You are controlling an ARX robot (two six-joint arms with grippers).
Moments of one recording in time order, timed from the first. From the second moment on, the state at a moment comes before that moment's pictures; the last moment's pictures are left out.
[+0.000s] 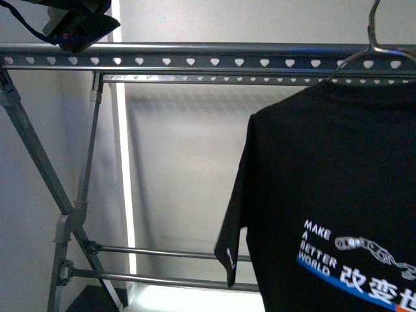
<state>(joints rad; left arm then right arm) -0.19 1.69 1.48 0.44 0.07 -0.52 -0.45 1.43 1.23 -0.40 -0.88 -0.64</state>
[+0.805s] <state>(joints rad) -0.07 1.04 0.36 0.68 -0.07 -0.01 -0.40 1.69 1.63 -0.44 -0.56 0.14</state>
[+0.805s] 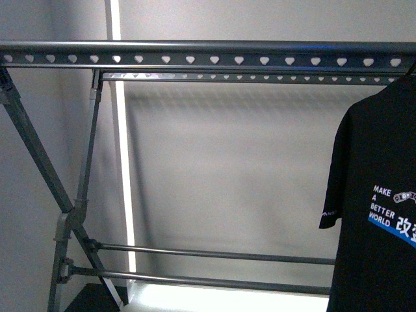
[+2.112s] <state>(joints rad) 0.00 0.35 0.02 0.36 0.00 0.00 -0.29 0.82 0.57 0.26 -0.47 0.22</state>
